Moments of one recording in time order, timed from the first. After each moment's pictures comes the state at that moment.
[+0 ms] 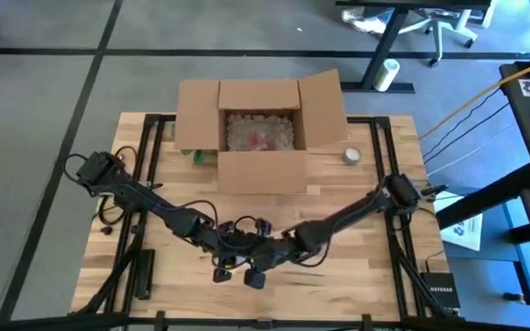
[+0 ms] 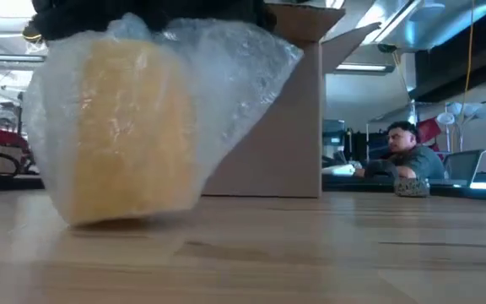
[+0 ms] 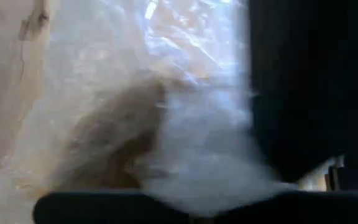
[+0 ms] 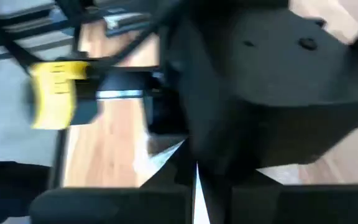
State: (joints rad) left arm -0.46 1.67 1.00 -0.22 -0.05 -0.52; right arm 0.43 2.05 1.60 -0.29 0.31 0.52
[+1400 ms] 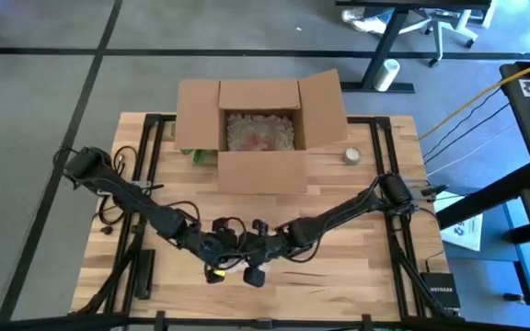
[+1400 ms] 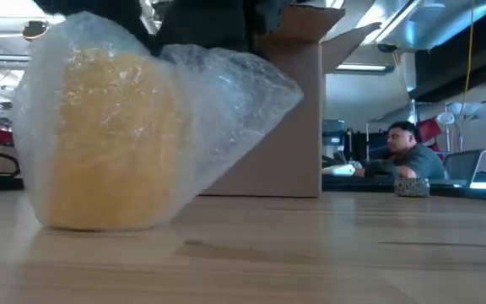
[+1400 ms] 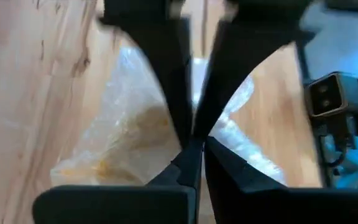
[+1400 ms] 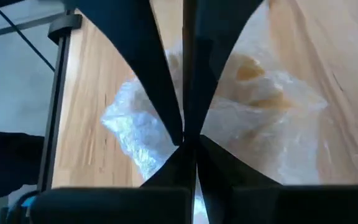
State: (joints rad) left arm -0.53 1.57 1.00 -0.29 -0.23 -0.53; right arm 0.39 2.08 1.59 -0.31 0.16 0.53
